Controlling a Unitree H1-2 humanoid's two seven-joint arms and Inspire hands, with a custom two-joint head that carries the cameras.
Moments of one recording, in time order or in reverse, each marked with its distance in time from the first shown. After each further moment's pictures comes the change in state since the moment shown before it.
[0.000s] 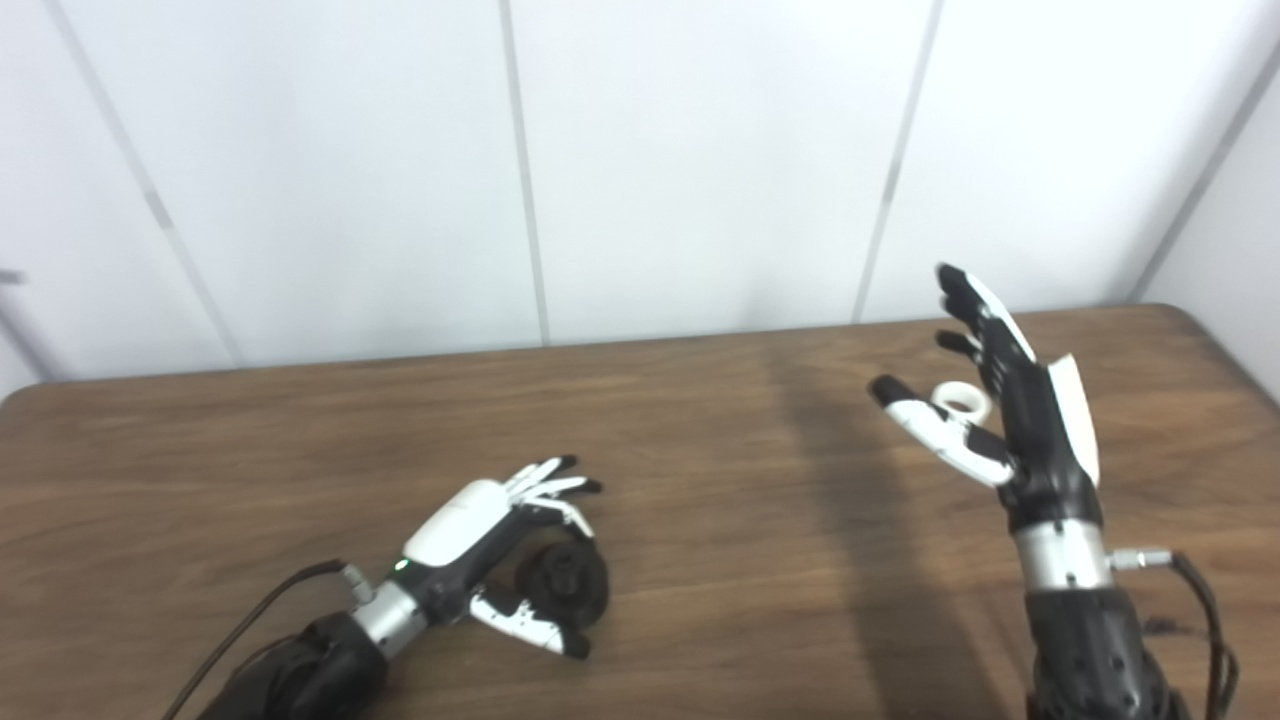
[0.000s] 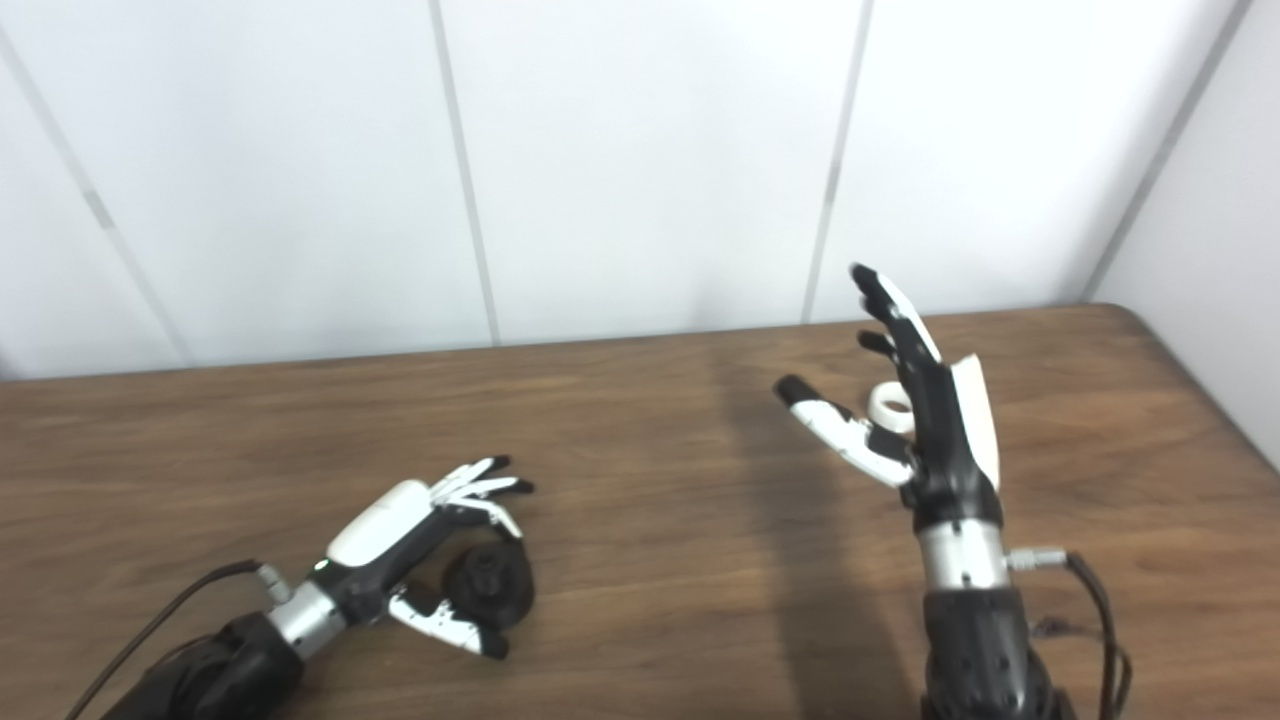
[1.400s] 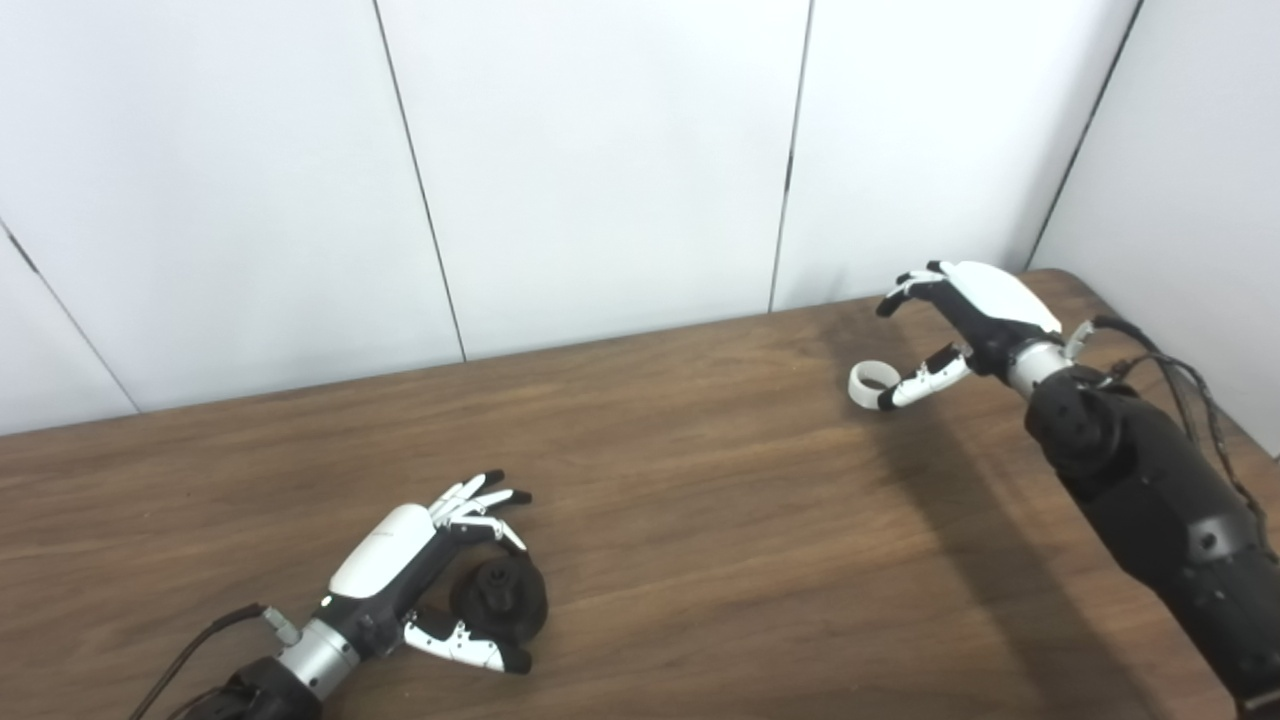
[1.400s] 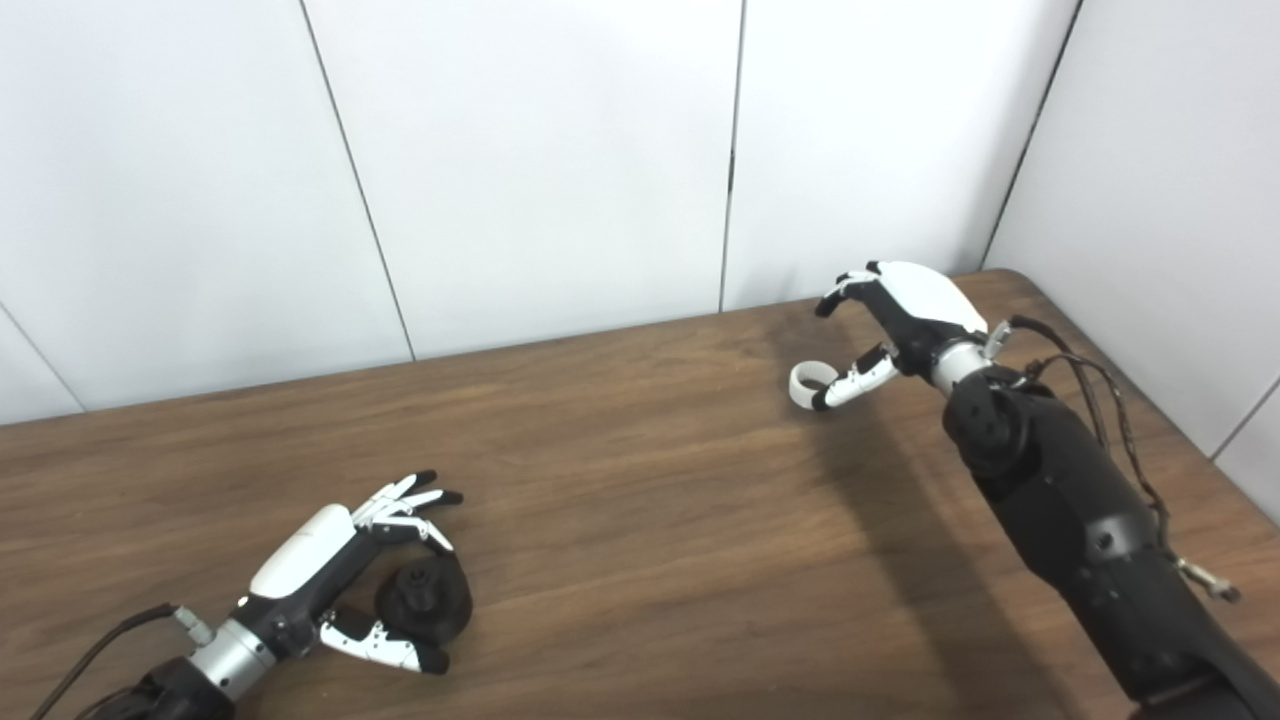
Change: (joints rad) left arm 0.005 0.012 -0.009 0.000 -0.029 0.000 0.005; right arm -0.349 -0.494 0.302 0.642 -0.262 0.084 0.259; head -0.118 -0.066
